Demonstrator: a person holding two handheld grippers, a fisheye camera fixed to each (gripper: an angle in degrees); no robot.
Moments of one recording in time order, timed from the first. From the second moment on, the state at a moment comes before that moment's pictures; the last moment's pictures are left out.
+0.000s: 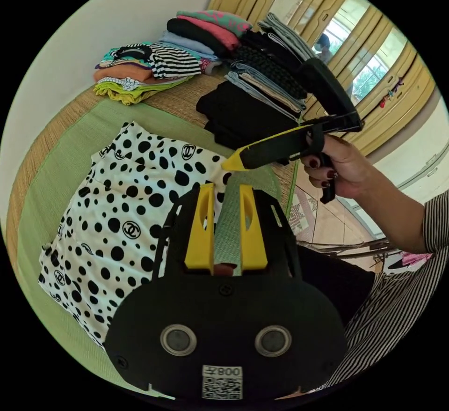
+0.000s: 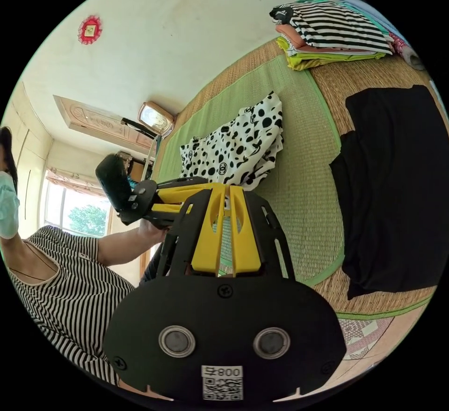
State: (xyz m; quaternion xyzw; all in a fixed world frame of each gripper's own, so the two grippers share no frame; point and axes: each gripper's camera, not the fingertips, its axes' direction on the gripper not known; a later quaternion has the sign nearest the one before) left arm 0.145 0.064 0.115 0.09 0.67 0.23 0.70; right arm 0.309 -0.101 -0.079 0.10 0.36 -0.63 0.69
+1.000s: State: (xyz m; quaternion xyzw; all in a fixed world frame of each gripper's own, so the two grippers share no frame) left arm 0.147 0.118 0.145 0.05 0.71 0.15 0.69; right arm 0.155 -0.276 0.006 0.09 0.38 -0.55 0.74
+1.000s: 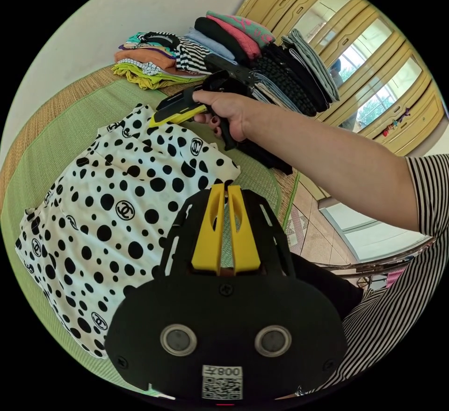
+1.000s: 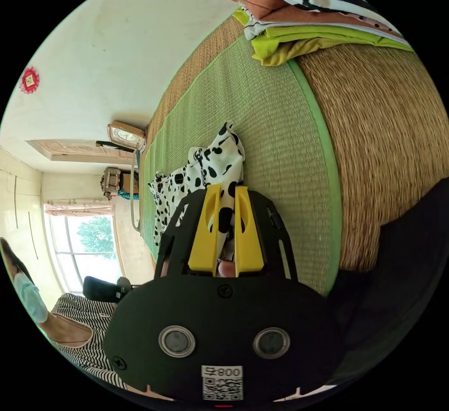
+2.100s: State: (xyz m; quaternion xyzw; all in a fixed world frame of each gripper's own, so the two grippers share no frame) left arm -0.178 0.265 0.429 -0.08 0.76 -0.27 0.59; right arm 0.259 -0.226 0.398 0.03 0.44 -0.65 0.62
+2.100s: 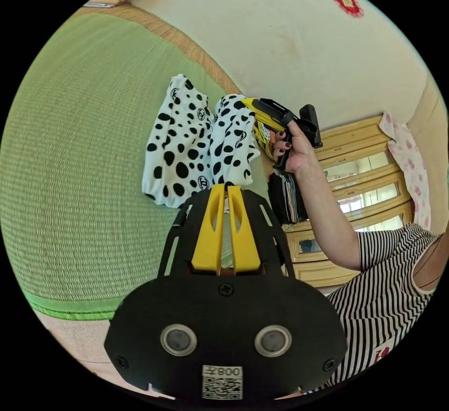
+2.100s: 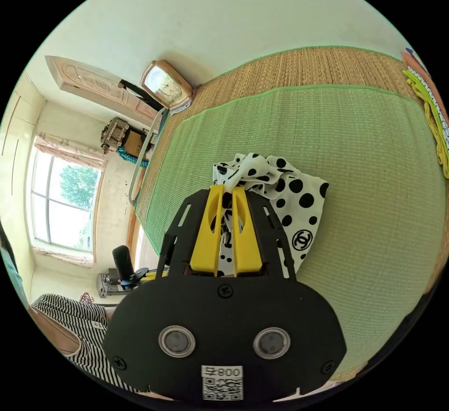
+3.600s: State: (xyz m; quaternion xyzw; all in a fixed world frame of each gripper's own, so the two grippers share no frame) left arm -0.308 0.309 0.491 -0.10 0.74 -0.30 0.59; right arm 0.393 -0.308 0.605 -0.03 0.58 -0.67 0.46
